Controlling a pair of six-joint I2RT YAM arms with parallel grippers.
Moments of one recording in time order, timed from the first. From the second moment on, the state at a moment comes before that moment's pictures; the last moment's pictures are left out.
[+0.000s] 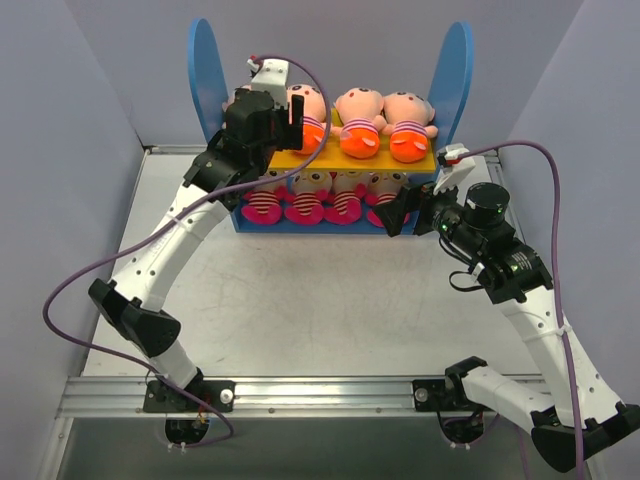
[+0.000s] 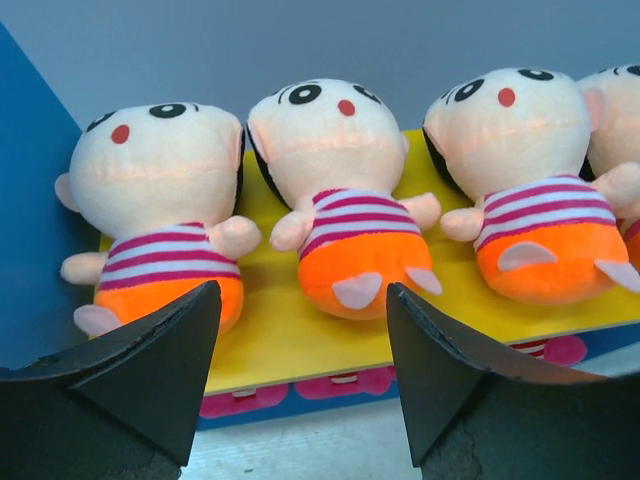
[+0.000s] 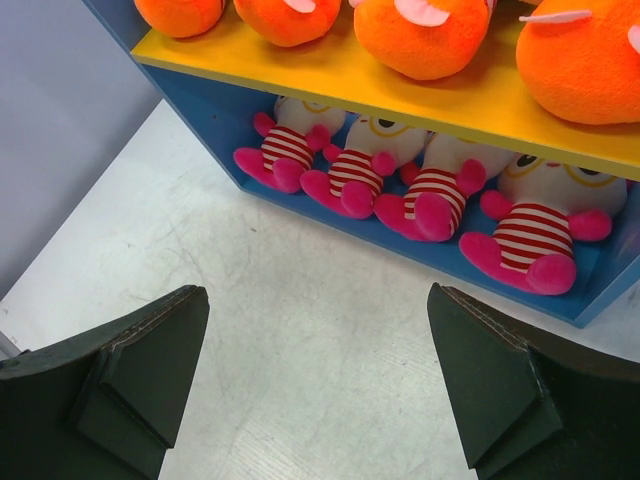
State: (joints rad) left arm -0.62 1.66 1.97 -0.49 -0.44 -0.11; right arm 0.41 0.98 1.17 -0.41 -0.20 0.25
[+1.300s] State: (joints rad) left arm -0.63 1.92 2.11 -0.51 -0.42 -0.12; right arm 0.41 0.97 1.16 -0.42 -0.20 0.26
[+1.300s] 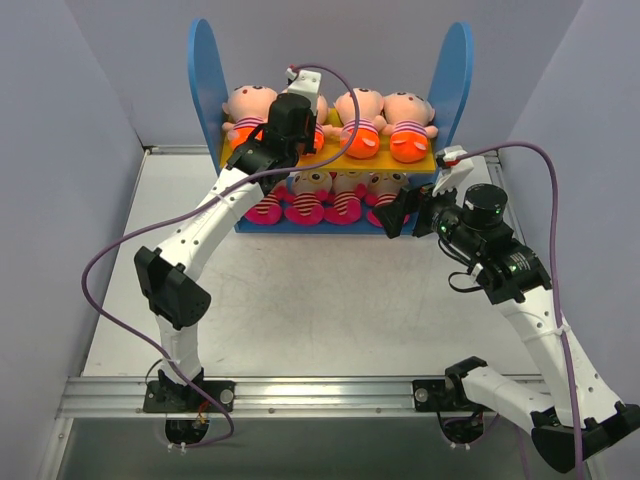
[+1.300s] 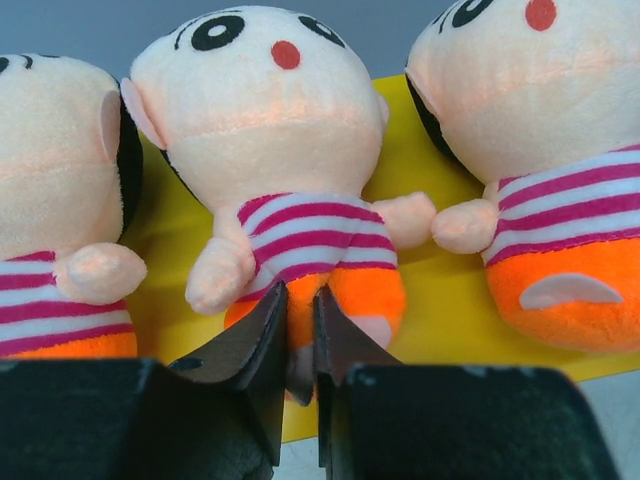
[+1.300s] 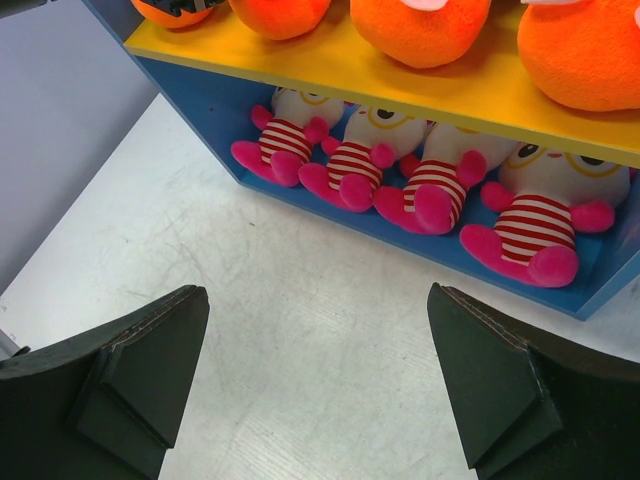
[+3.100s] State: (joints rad) left arm -0.62 1.42 1.80 -0.60 -0.28 -0.19; right arm 0.41 1.03 1.28 -0.44 -0.05 0.20
